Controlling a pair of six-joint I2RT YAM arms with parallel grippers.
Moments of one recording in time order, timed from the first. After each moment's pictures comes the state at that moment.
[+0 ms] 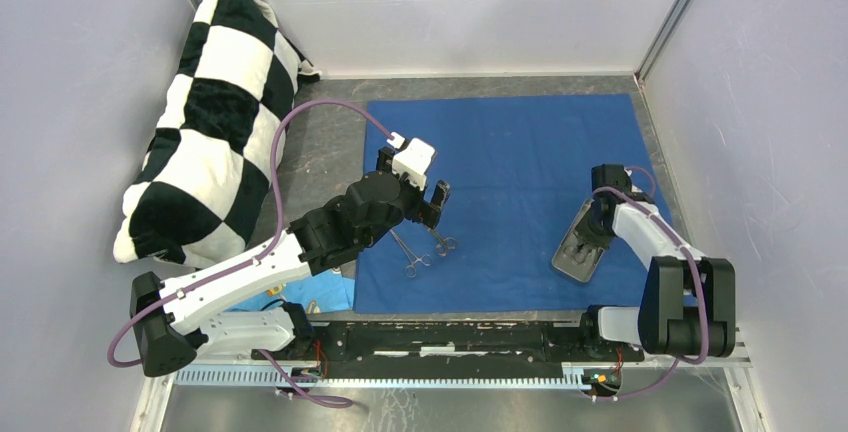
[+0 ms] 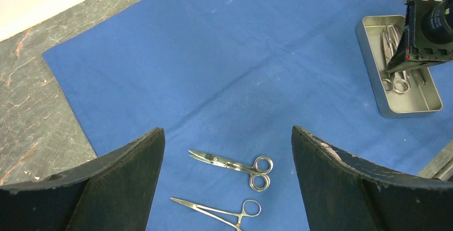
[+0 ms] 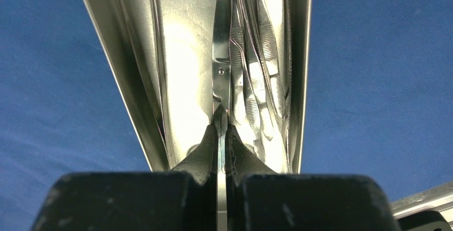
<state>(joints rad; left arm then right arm) -1.03 1.09 0.97 -0.19 -0.41 -0.10 -0.05 1.32 0.67 -0.62 0.18 0.63</state>
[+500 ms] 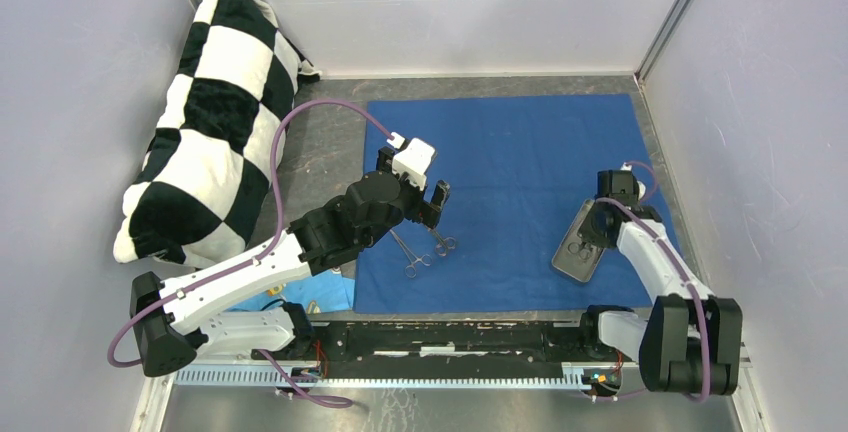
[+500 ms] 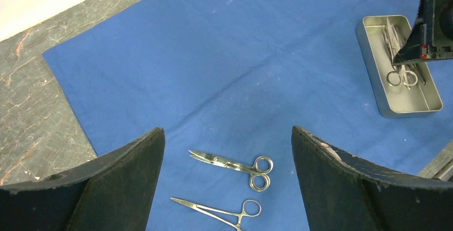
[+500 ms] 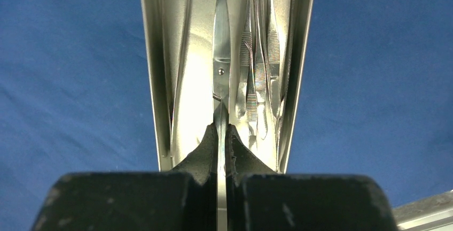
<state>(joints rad) -1.03 1.09 0.97 -0.19 -0.41 -0.10 -0.05 1.16 0.62 -0.58 0.17 0.51</state>
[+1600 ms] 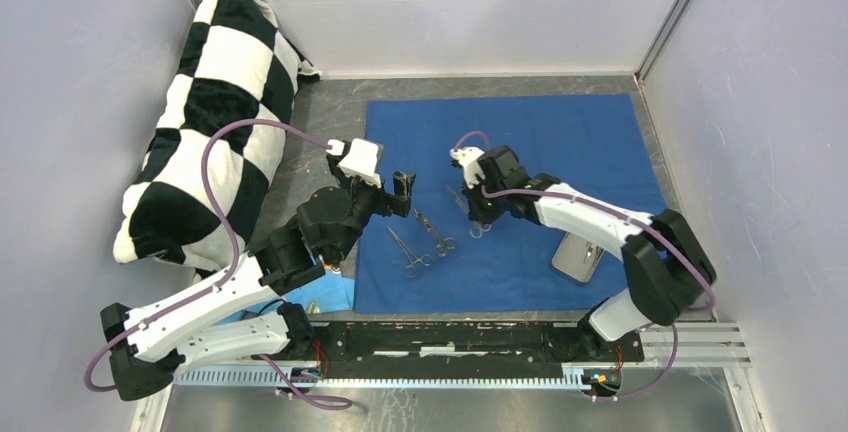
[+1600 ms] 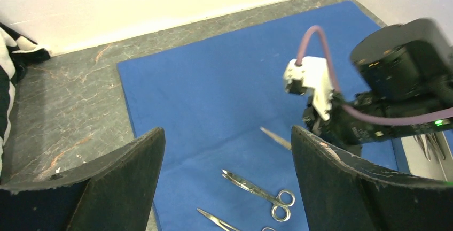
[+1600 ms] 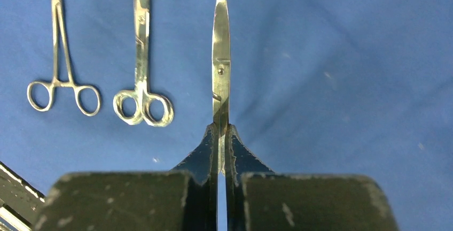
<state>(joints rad) -1.03 0.87 0.87 -0.10 -0.62 -0.10 0.63 1.48 0.92 -0.32 -0.13 0.00</state>
